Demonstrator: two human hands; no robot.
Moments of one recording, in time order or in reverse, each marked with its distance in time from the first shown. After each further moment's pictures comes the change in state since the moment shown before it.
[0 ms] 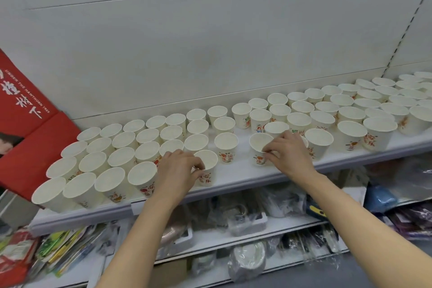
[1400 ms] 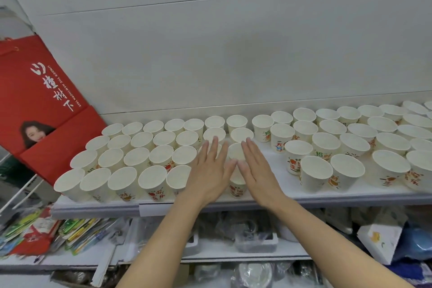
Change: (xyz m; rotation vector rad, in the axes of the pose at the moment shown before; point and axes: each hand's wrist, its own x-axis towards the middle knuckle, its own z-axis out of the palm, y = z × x) left_hand 0.034 0.036 0.023 -0.109 -0.240 -0.171; right_hand 0.022 -0.067 0.055 0.528 -0.322 0.049
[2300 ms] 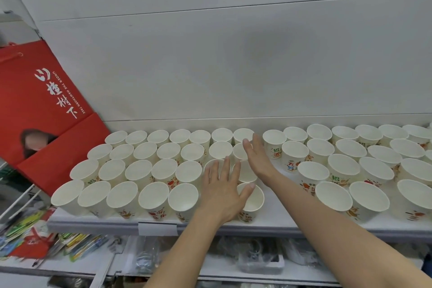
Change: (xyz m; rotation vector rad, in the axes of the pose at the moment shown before) left_hand 0.025 0.009 0.015 0.142 -0.101 -0.095; right_hand 0.123 0.030 0.006 0.378 0.023 0.307
